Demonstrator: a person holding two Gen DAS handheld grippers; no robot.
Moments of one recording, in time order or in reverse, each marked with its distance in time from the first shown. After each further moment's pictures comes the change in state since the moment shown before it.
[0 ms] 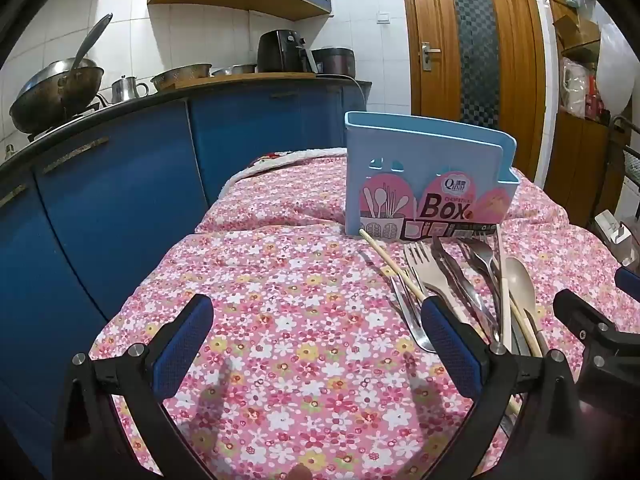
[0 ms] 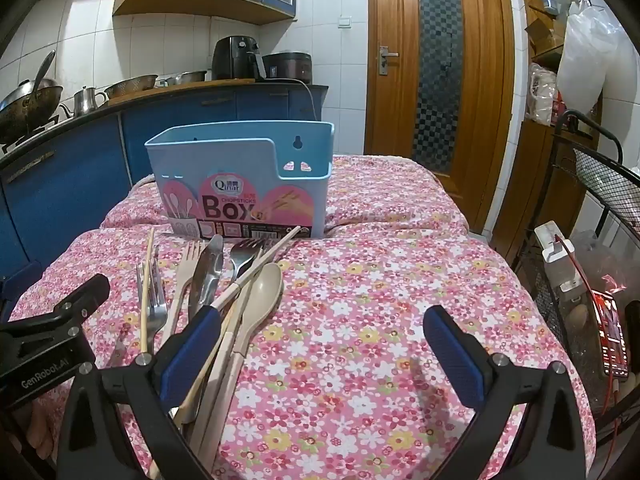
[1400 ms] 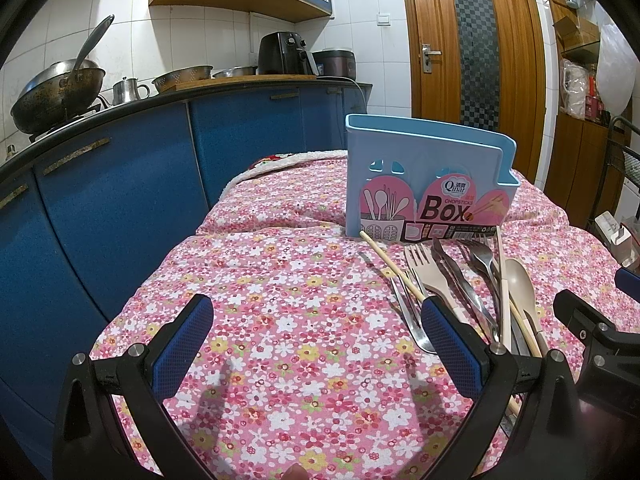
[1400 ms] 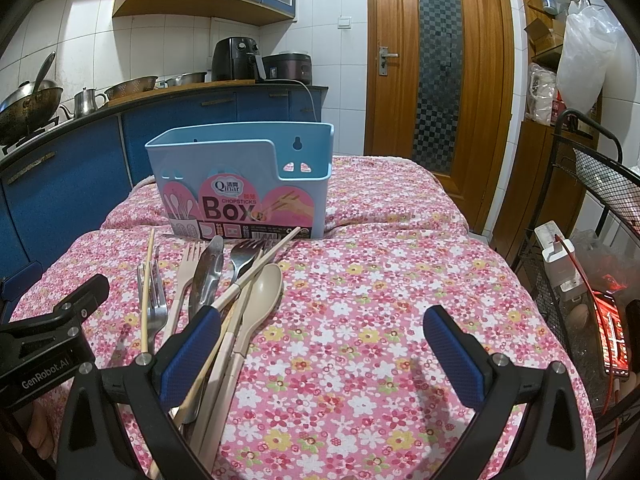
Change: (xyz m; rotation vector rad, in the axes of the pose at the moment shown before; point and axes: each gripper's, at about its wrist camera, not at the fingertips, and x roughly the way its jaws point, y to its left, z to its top) left arm -0.001 0.000 0.000 0.007 -0.015 0.006; right arm 0.000 0.000 0.000 0.002 -0.002 0.002
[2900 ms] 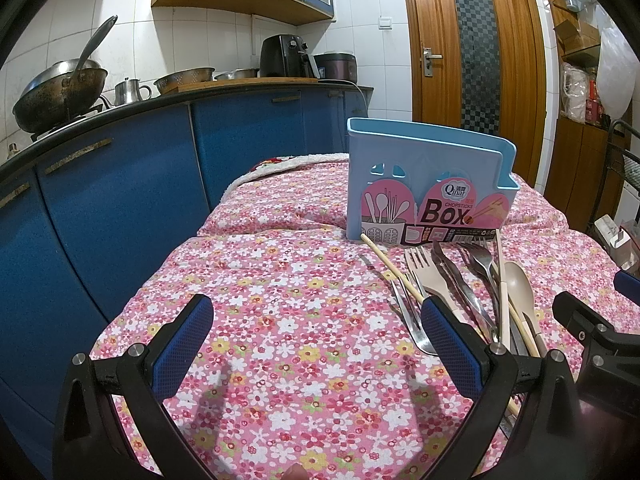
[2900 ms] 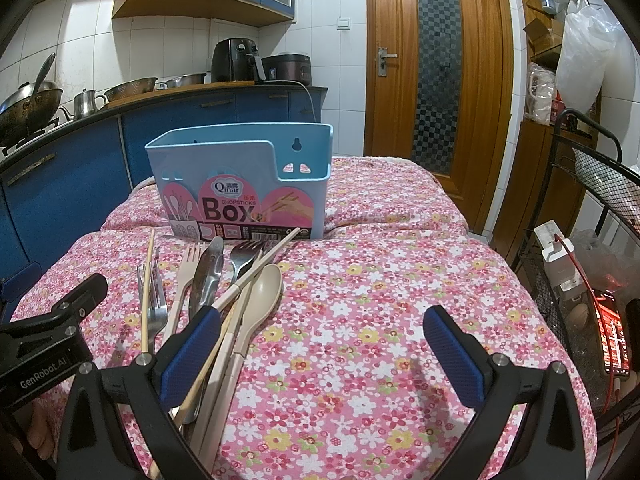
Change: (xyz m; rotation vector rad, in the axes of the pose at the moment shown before) left arm -0.005 0.002 0.003 -0.003 -0.007 -0.002; right arm -0.001 0.000 -0.001 0.001 -0.003 0.001
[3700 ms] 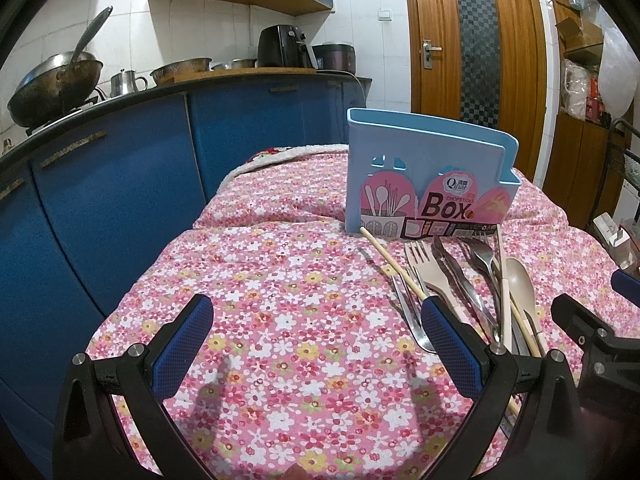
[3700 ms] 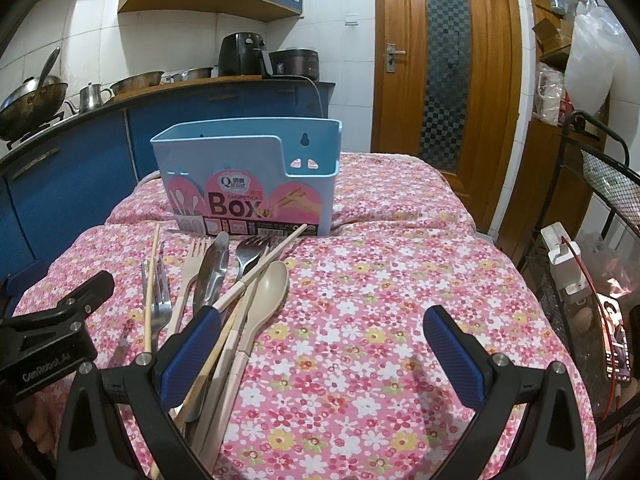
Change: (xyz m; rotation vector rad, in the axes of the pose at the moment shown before) left arm 0.006 0.001 0.005 -0.009 0.041 -0.013; right arm 0.003 0.001 0.002 -0.024 0.018 0.021
